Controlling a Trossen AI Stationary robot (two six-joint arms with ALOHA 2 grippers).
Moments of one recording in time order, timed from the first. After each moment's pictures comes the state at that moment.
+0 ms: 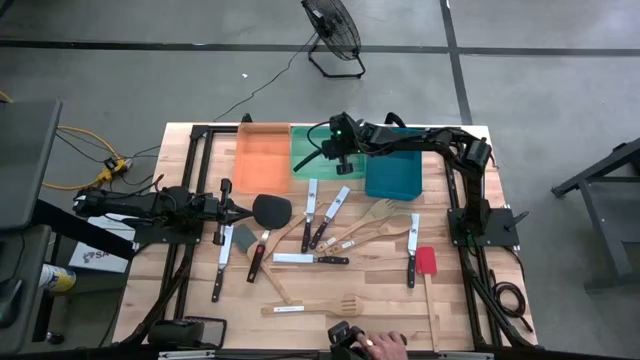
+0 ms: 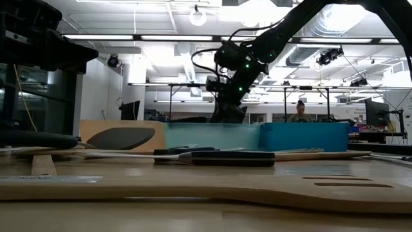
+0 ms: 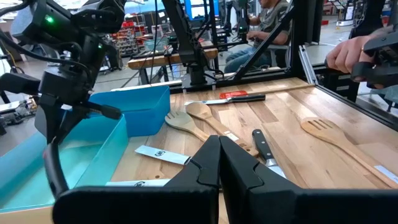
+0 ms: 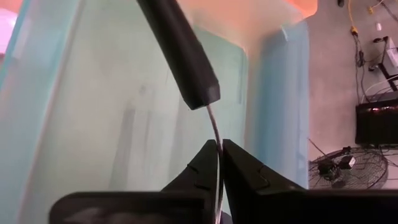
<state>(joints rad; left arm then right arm) -0.12 0.03 0.02 0.00 -0.09 0.13 -0.50 1.98 1.34 -0.16 0.07 -0.78</state>
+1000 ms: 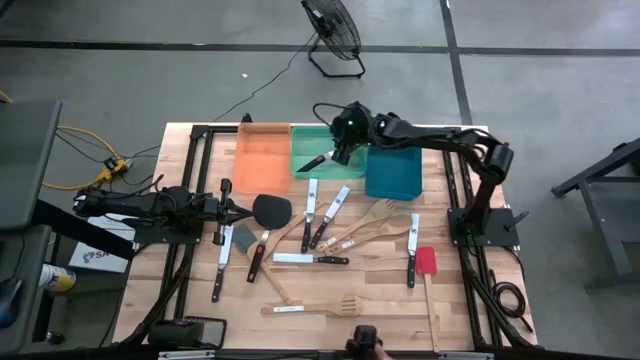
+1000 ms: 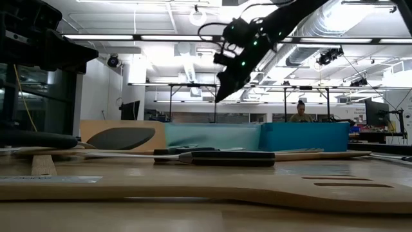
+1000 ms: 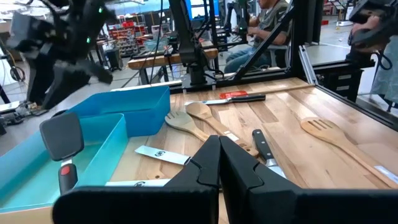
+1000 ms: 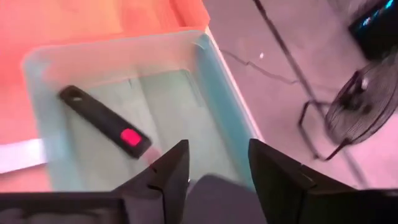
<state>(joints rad) -0.12 0.03 0.02 0.00 -0.09 0.13 -0.49 1.79 1.34 -0.28 0.14 -0.24</state>
